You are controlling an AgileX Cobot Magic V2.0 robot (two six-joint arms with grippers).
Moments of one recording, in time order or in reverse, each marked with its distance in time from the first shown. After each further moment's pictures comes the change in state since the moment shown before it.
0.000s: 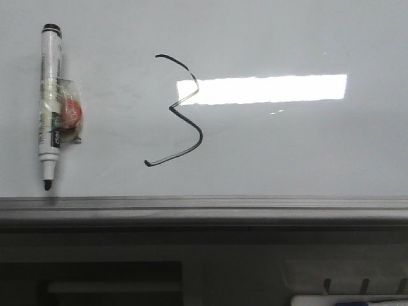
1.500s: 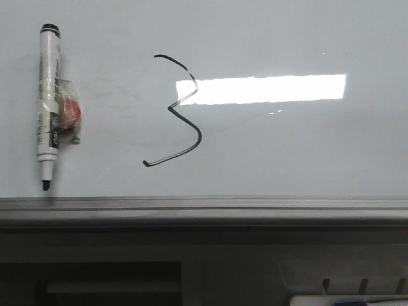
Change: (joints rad) left arm 0.341 -0.267 0.188 0.142 0.547 -0.194; right arm 0.000 0.000 0.000 0.000 0.000 0.000
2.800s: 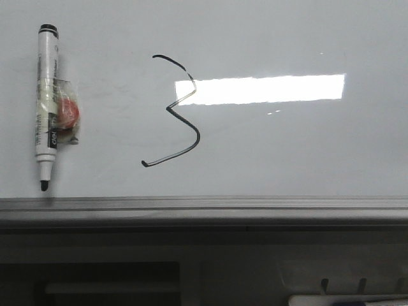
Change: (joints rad) left arm 0.000 0.000 0.000 0.000 0.002 -0.002; right arm -0.678 0.000 0.005 -0.054 -0.024 0.122
